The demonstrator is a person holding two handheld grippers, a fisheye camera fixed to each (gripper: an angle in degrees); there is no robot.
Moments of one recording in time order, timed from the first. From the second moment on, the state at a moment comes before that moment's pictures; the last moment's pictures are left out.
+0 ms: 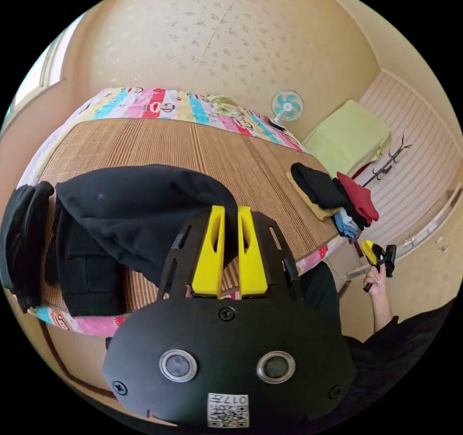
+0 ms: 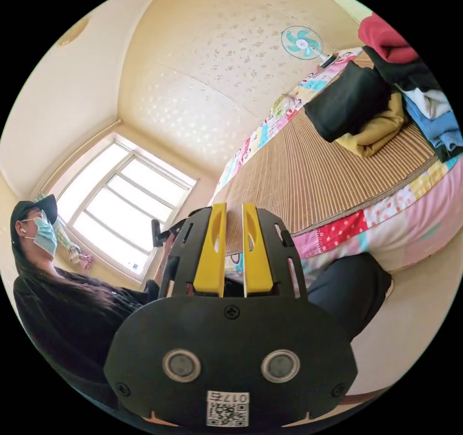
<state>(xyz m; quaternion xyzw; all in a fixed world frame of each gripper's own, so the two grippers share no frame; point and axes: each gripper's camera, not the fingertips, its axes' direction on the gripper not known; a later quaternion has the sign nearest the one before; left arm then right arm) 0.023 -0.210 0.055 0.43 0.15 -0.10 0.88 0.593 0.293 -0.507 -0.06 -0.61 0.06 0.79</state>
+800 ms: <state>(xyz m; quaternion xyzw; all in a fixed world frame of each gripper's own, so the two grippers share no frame) 0.019 -0.048 0.135 0.34 0.37 -0.09 0.86 -0.078 0.192 -0.364 -0.37 -0.29 -0.42 0.78</state>
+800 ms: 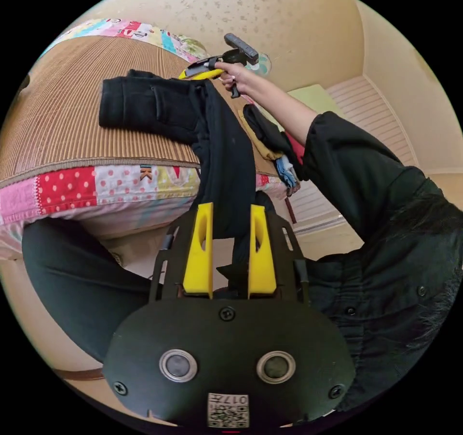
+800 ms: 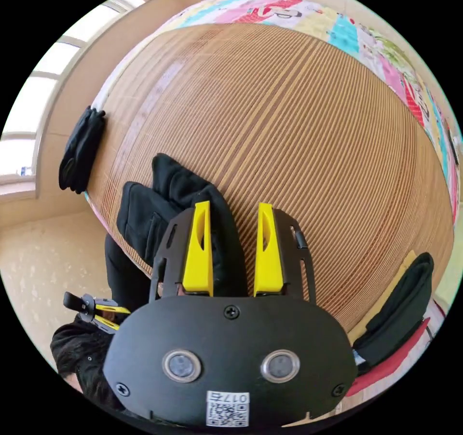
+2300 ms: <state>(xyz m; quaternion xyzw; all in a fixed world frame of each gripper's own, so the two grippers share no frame) -0.075 -0.188 -0.313 0.62 0.12 -0.13 0.77 0.467 -0.133 -0.559 0.16 -0.73 0.08 0.66</state>
